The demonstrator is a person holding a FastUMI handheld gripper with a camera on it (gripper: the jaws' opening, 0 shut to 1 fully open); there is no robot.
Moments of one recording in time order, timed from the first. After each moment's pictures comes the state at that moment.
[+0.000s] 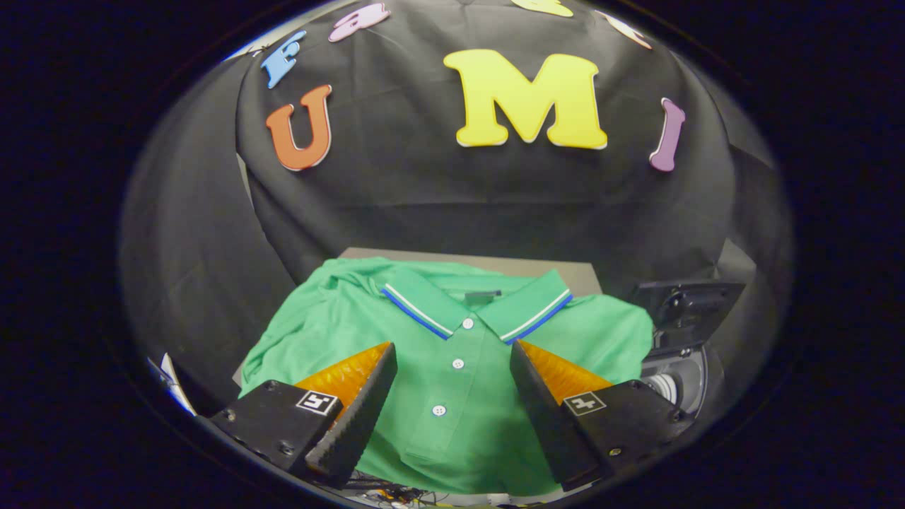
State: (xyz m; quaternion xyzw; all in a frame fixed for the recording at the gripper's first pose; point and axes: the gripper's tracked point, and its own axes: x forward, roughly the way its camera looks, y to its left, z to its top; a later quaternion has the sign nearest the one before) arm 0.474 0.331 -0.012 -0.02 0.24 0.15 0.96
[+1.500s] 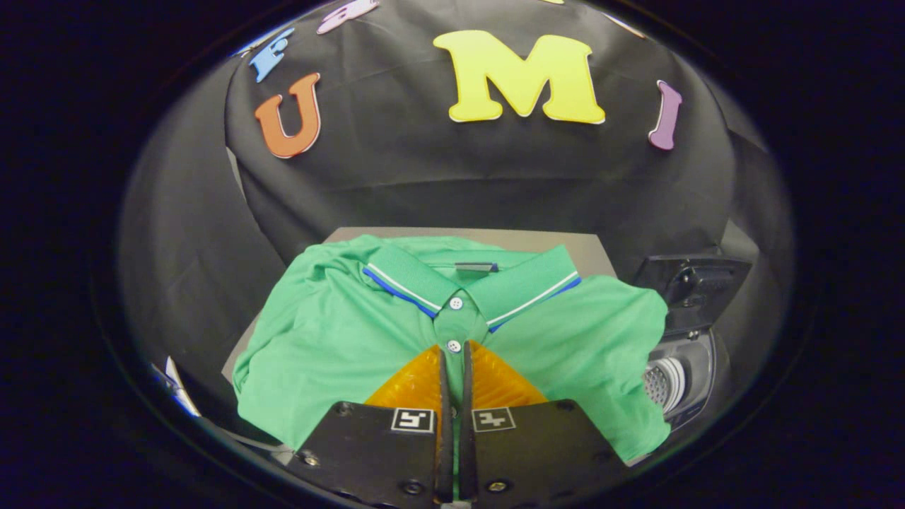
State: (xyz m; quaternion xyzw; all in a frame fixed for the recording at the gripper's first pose) arm 0.471 0.324 -0.021 0.00 0.26 0.16 0.95
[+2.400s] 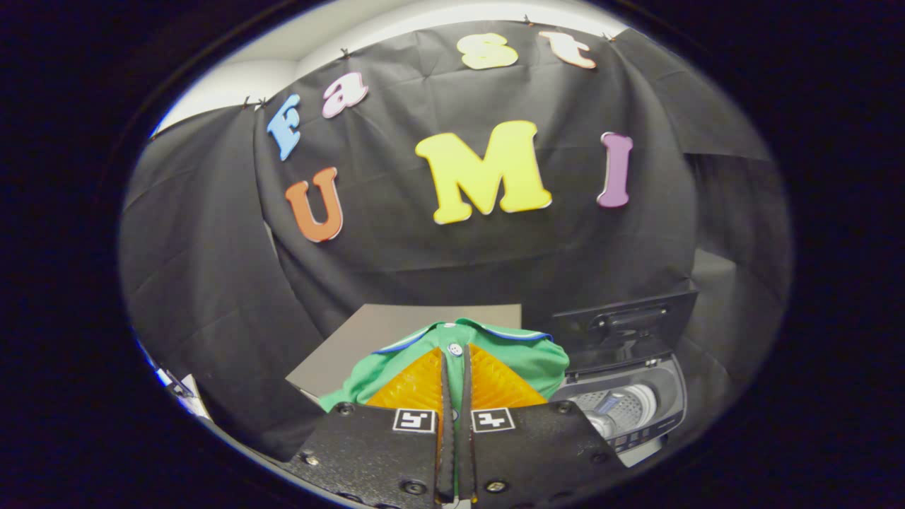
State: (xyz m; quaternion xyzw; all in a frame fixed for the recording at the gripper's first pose) arm 0.359 0.178 0.110 0.06 0.10 0.18 0.98
